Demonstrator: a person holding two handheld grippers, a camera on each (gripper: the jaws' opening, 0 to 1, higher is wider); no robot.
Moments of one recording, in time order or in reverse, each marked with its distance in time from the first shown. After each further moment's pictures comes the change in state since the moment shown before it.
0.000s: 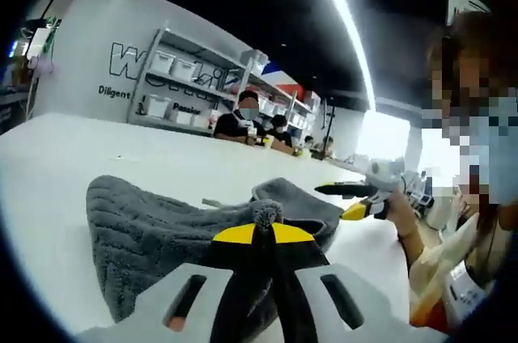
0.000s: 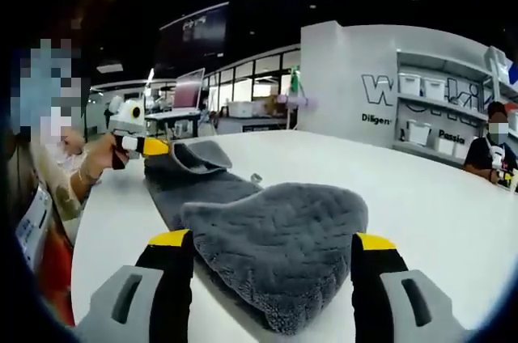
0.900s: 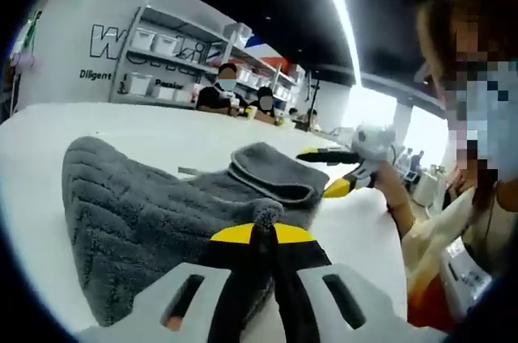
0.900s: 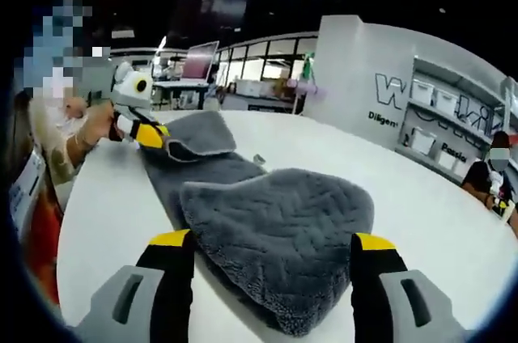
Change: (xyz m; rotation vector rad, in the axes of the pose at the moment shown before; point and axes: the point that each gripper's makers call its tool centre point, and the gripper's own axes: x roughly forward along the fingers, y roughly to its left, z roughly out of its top) left arm 0.009 -0.017 -0.047 0.062 0.191 -0.064; right arm 0.005 0.005 -0.009 -0.120 0.077 0.006
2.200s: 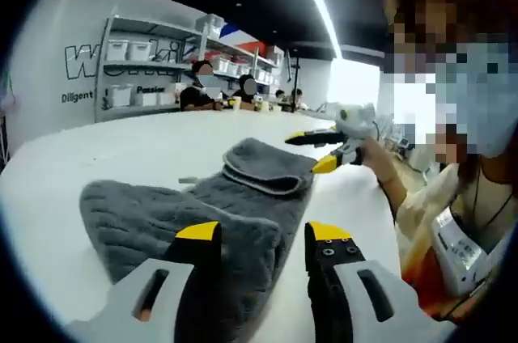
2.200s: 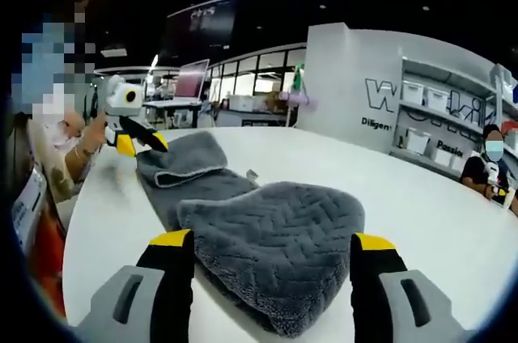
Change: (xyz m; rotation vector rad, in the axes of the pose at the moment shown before) left arm -0.043 0.010 0.044 0.147 -0.045 -0.018; right arm -0.006 -0.006 0.008 0.046 -0.054 -0.029
